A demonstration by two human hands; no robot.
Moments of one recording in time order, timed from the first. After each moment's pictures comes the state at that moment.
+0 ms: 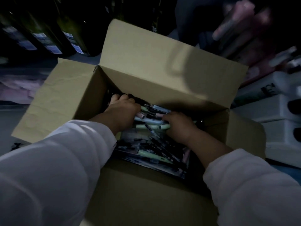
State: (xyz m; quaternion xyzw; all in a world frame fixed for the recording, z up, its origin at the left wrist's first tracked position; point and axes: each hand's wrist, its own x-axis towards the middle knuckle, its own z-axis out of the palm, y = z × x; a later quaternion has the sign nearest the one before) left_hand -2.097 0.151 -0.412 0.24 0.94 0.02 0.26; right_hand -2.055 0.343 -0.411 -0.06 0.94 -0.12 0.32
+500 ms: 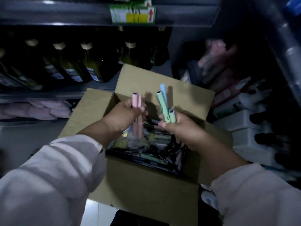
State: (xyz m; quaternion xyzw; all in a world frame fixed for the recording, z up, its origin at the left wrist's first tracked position) left_hand -2.073 0.146 -0.281 -0.12 0.70 0.65 0.28; right_hand -2.041 0.332 -0.285 0.13 0.77 -0.56 0.28
